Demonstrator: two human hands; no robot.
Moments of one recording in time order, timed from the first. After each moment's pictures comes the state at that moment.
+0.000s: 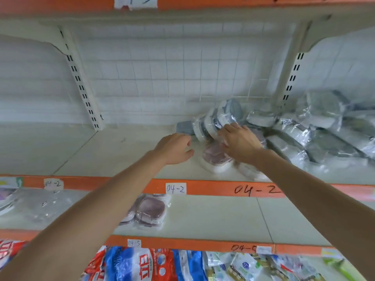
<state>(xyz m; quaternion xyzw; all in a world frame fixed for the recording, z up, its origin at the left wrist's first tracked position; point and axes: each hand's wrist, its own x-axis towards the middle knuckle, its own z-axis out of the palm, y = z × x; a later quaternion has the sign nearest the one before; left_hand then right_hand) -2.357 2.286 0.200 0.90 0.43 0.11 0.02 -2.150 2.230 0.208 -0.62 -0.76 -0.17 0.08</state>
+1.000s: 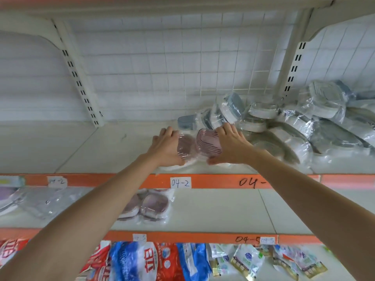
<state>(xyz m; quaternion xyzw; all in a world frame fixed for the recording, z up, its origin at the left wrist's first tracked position) -2.378 2.288 0.182 0.87 0.48 0.08 0.00 -2.168 2.233 0.183 -0.67 -0.74 -0.03 0.09</state>
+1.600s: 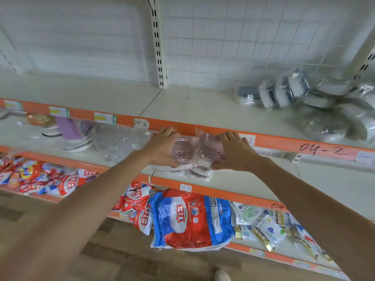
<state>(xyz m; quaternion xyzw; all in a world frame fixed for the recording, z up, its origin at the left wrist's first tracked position) -2.612 2.185 0.131 0.86 0.51 0.02 0.03 -2.370 2.151 0.126 -0.60 -0.80 0.00 0.07</state>
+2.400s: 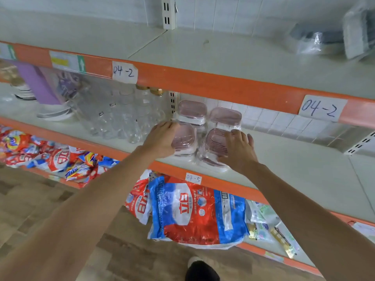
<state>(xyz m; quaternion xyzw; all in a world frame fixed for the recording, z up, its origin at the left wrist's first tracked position) -2.625 2.298 -0.067 0.82 0.57 0.05 0.04 -2.391 2.268 -0.083 -0.66 -0.75 0.00 0.02</state>
